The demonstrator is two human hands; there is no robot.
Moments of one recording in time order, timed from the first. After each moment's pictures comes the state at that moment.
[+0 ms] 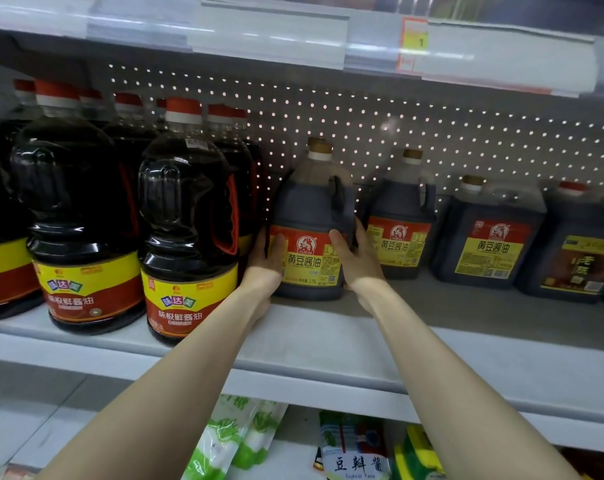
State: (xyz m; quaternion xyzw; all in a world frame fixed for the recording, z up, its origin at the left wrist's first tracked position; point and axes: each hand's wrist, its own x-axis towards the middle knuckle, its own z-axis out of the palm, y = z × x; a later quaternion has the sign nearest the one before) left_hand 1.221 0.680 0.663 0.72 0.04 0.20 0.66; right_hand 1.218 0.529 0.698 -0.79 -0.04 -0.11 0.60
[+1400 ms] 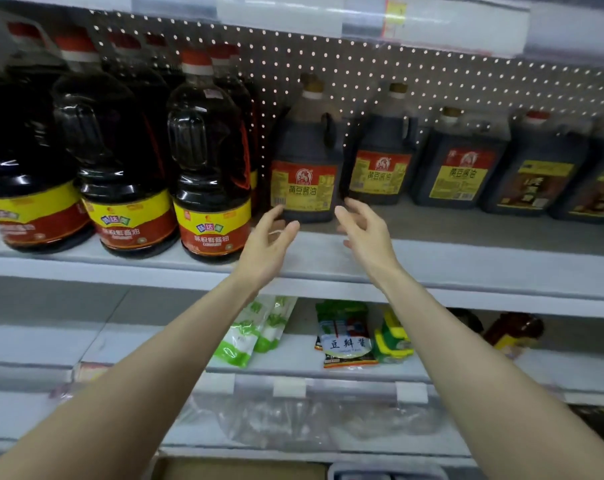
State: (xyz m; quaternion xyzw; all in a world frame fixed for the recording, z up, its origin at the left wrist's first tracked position) left_hand 1.060 0.686 0.690 0.76 -0.03 0.09 0.64; right_hand 1.084 0.522 0.703 -0.80 -0.01 -0.09 0.59
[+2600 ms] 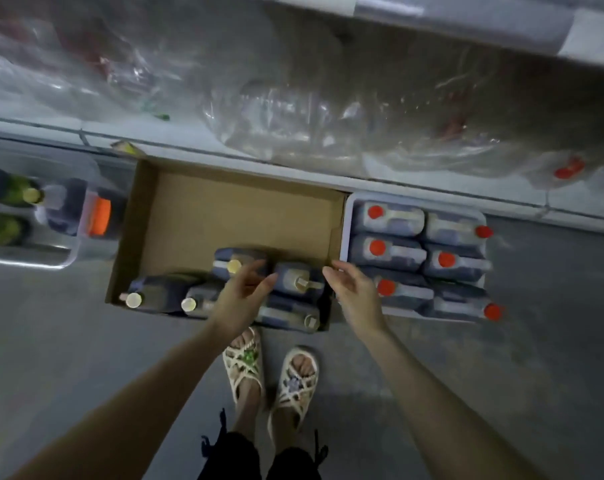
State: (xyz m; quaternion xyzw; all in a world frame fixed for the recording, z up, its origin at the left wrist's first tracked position) left_hand 0.742 0.668 0.155 0.71 0.28 -0.28 0.58; right_hand 0.760 0.480 0.137 -0.76 0.23 0.25 0.55
